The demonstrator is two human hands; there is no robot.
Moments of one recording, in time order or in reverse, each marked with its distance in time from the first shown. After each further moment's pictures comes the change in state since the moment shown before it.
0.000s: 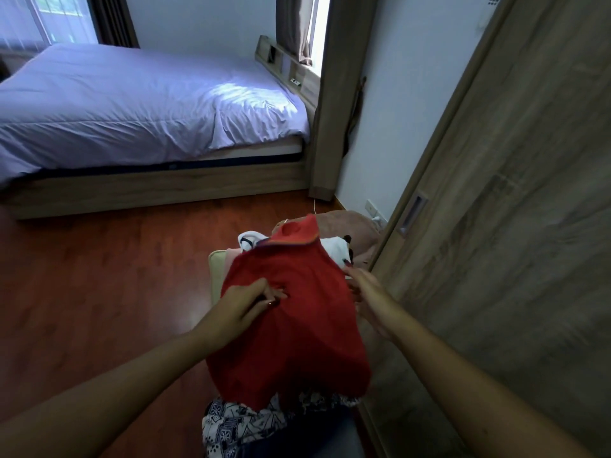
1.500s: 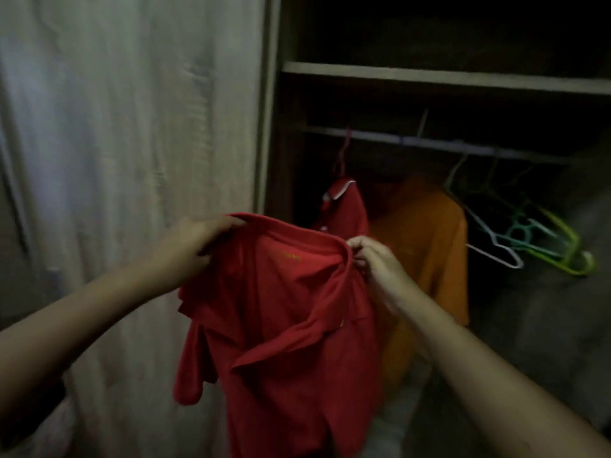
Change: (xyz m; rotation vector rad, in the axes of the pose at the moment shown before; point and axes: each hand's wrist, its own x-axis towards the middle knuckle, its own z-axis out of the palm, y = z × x) left_hand 0.142 0.534 0.165 0.101 -0.111 0.829; right_hand -0.523 -0.008 -0.373 -0.058 0.867 -0.657
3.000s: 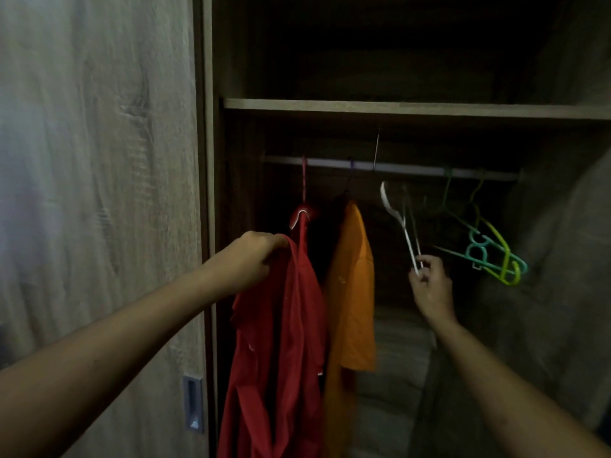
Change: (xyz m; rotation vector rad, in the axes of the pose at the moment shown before) left_hand 0.120 0.069 0.067 -0.043 -0.230 -0.026; right_hand 0.032 0.059 -0.176 -0.592 0.663 -0.078
